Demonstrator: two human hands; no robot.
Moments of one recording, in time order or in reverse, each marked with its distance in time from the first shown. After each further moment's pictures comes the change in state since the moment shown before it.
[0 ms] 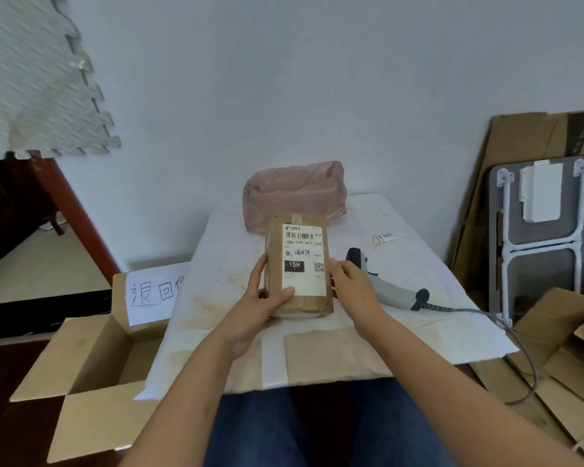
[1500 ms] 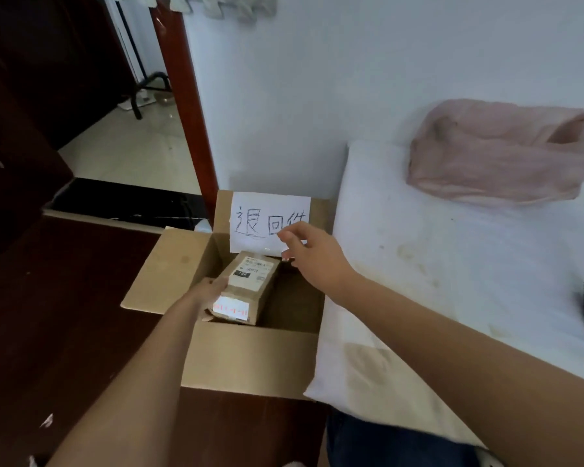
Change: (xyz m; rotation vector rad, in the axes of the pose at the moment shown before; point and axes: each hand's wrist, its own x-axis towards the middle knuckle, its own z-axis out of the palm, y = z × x) left_hand 0.054 -0.232 -0.390 0.004 0.512 -0.678; right_hand 0.017 -0.025 0.358 -0.400 -0.494 -0.181
